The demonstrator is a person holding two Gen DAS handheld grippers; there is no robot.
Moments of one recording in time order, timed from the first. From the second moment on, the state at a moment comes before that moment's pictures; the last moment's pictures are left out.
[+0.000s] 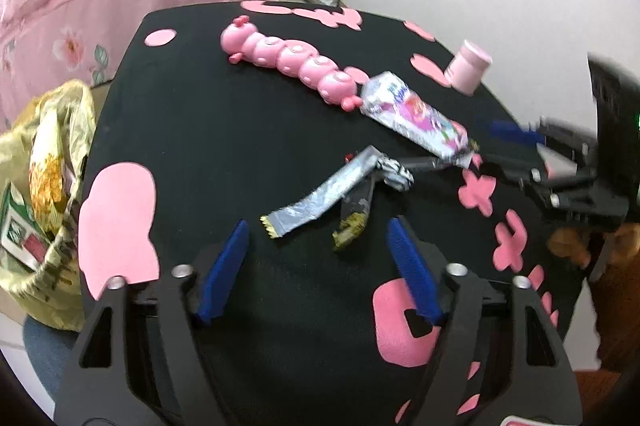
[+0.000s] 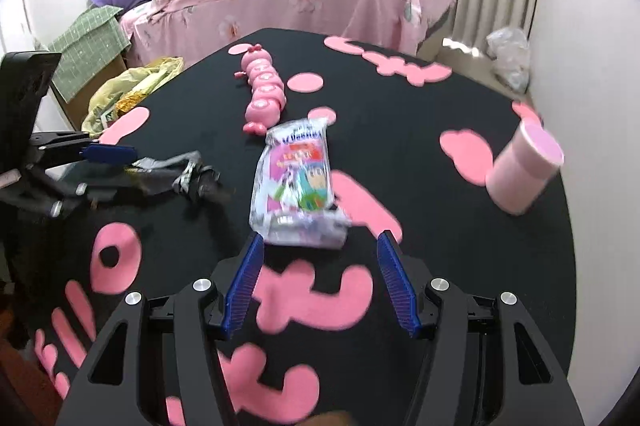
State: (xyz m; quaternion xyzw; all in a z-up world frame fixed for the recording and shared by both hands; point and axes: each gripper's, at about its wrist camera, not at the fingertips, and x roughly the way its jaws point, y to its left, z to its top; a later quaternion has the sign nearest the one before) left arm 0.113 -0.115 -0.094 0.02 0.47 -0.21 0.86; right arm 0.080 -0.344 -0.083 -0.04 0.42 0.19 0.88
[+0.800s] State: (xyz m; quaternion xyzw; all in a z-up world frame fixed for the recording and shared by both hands) left arm 0.115 -0.122 -0.065 0.01 0.44 -0.25 0.86; right arm 0.076 -0.346 -0.080 0.00 0.38 0.16 0.91
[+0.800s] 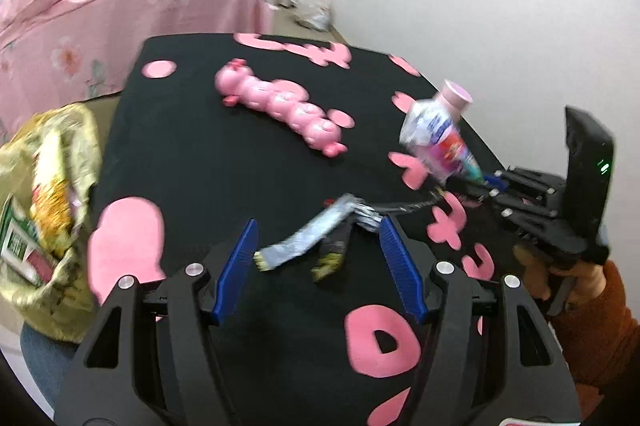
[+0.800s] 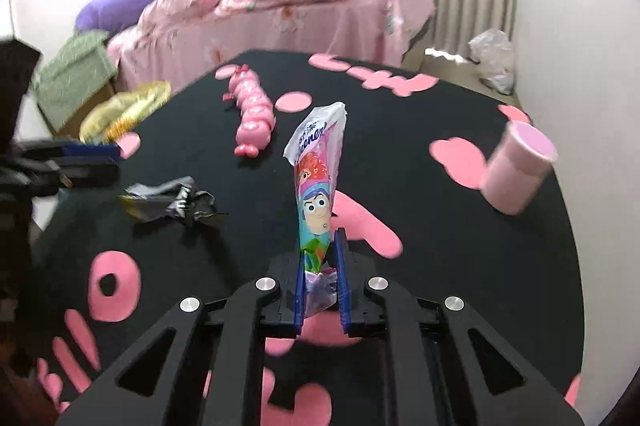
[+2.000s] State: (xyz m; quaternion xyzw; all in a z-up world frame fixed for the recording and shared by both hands) left arm 0.091 -0.058 0.010 0.00 0.32 -0.18 0.93; right arm 0.046 -0.279 0.018 -0.02 0.30 0.16 0.94
